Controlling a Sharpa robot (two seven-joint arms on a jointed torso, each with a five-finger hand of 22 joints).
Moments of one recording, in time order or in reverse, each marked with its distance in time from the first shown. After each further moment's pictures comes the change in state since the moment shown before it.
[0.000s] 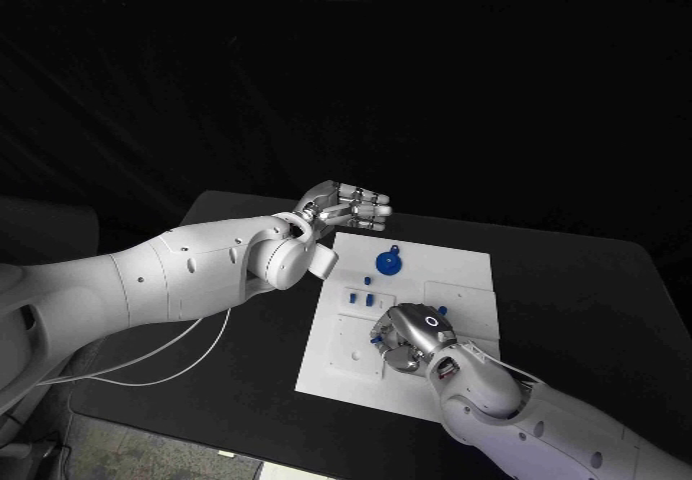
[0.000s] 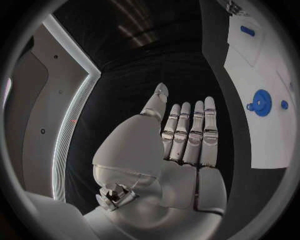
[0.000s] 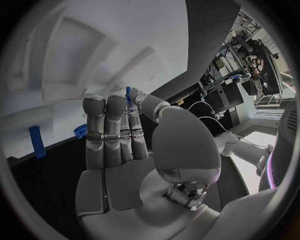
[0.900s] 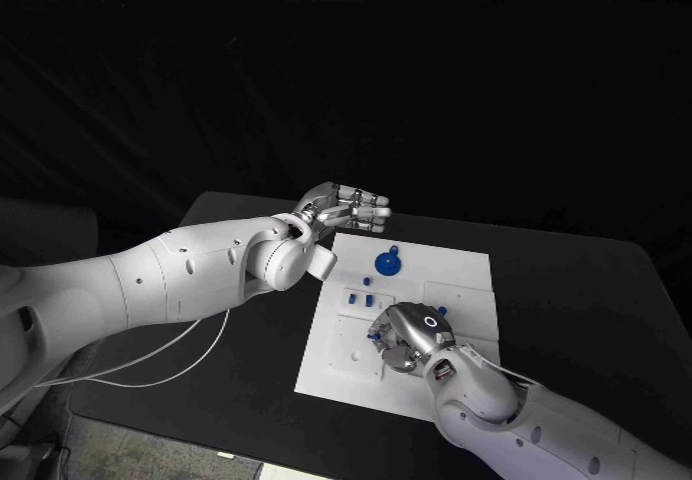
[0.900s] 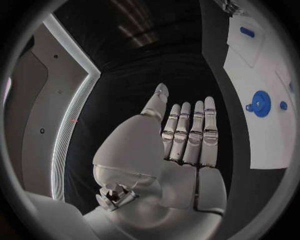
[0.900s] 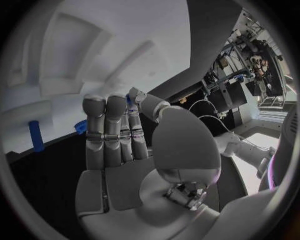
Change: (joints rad) left arm 0.000 -0.001 0.000 0.001 0.000 0.008 -0.006; left_hand 0.004 0.004 -0.001 0.005 0.000 0.000 0.000 0.000 0.000 0.000 0.000 0.000 0.000 0.000 0.000 0.000 0.000 0.000 0.000 0.000 0.000 0.000; right arm -0.002 0.003 -0.006 0.023 -0.030 -0.038 -0.062; right_hand -0.001 -0.001 0.003 -0.003 0.000 0.003 -0.003 -0.002 0.000 -0.001 -0.002 -0.003 0.000 0.001 0.001 0.000 0.003 -0.001 0.000 0.000 0.010 0.000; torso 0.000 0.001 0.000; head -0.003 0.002
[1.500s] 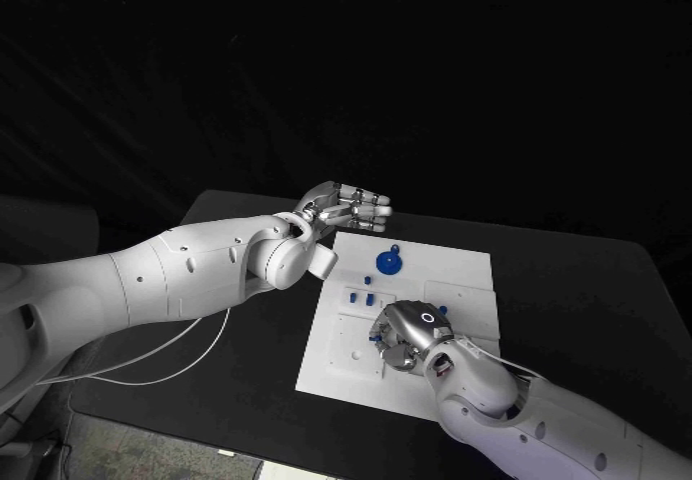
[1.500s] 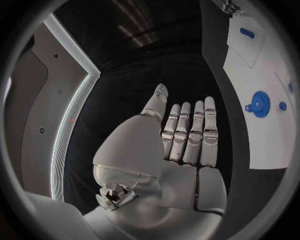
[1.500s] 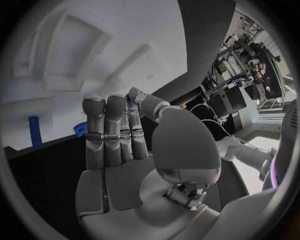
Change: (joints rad) left arm 0.000 0.000 0.000 0.000 0.000 0.005 -0.005; left_hand -0.004 0.004 -0.006 0.011 0.000 0.000 0.000 0.000 0.000 0.000 0.000 0.000 0.000 0.000 0.000 0.000 0.000 0.000 0.000 0.000 0.000 0.000; right arm 0.020 -0.010 0.002 0.038 -0.013 0.112 -0.037; right_hand 0.001 0.001 -0.004 -0.004 -0.001 0.000 0.000 -0.001 0.002 0.003 0.003 0.003 -0.001 -0.003 -0.003 0.000 0.004 -0.005 0.000 0.000 0.004 0.000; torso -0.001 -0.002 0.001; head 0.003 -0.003
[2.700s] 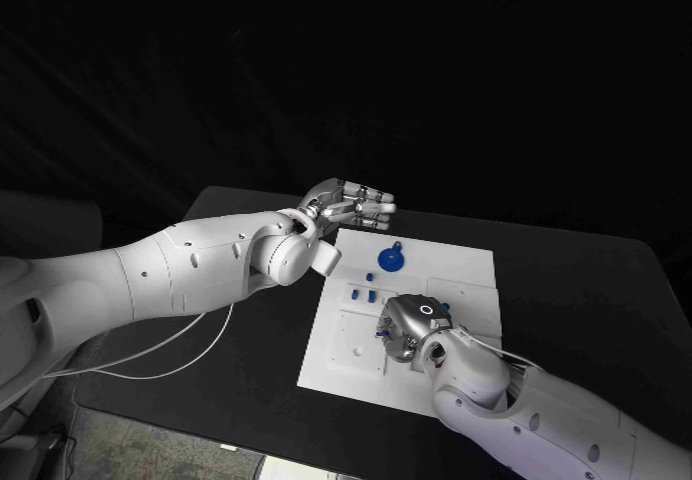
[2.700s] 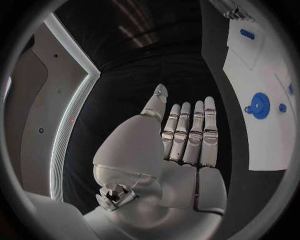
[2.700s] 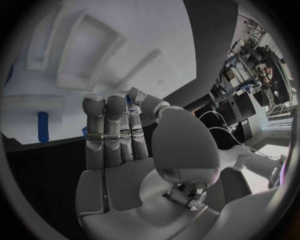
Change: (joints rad) left arm 0.000 0.003 0.000 -0.001 0.000 0.005 -0.005; left_hand 0.000 0.000 0.000 0.011 0.000 0.000 0.000 0.000 0.000 0.000 0.000 0.000 0.000 0.000 0.000 0.000 0.000 0.000 0.000 0.000 0.000 -0.001; right arm 0.021 0.027 0.001 -0.003 -0.038 0.110 -0.129; right_hand -0.001 0.010 -0.004 -0.004 0.001 -0.001 0.001 0.003 0.002 -0.001 -0.001 0.001 0.001 0.000 0.000 -0.004 0.005 0.006 0.000 0.000 0.004 0.000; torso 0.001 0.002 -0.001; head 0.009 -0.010
